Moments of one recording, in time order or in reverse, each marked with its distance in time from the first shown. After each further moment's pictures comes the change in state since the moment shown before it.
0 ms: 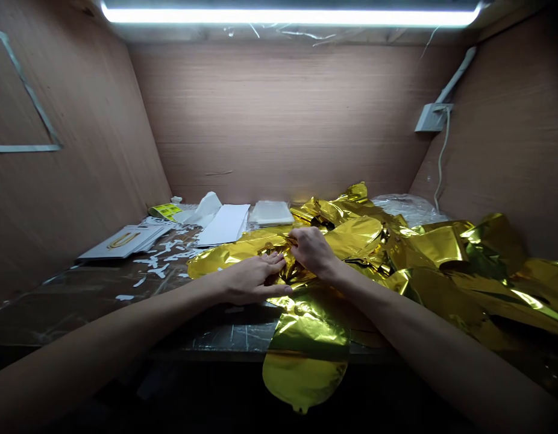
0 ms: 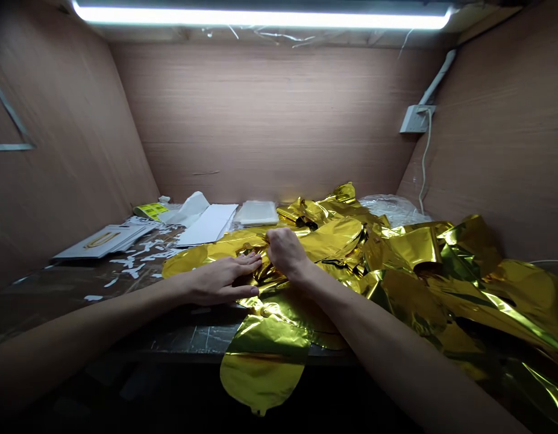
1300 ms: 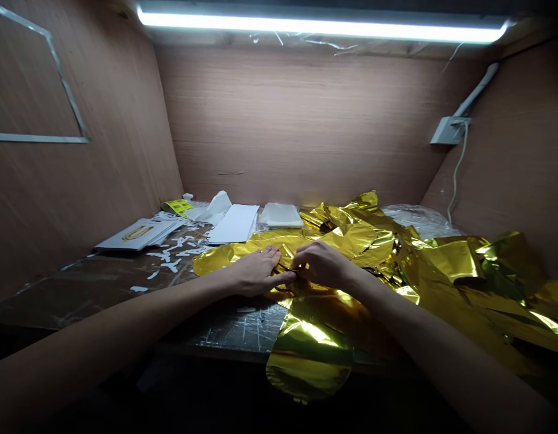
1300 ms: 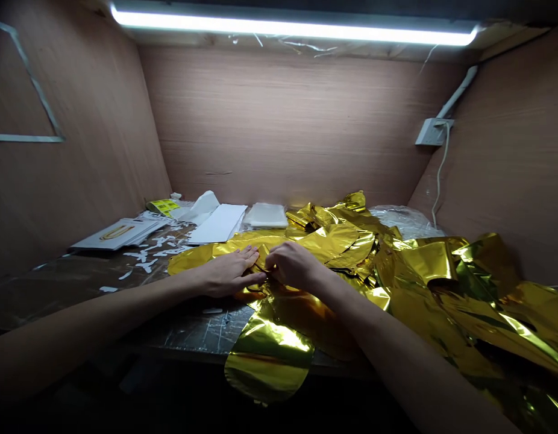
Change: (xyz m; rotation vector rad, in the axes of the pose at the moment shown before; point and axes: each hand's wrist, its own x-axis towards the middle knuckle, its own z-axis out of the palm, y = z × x) left_hand 0.001 -0.013 0.002 0.008 -0.004 -0.271; right_hand -0.013 -0.006 -0.021 0.185 -0.210 -0.469
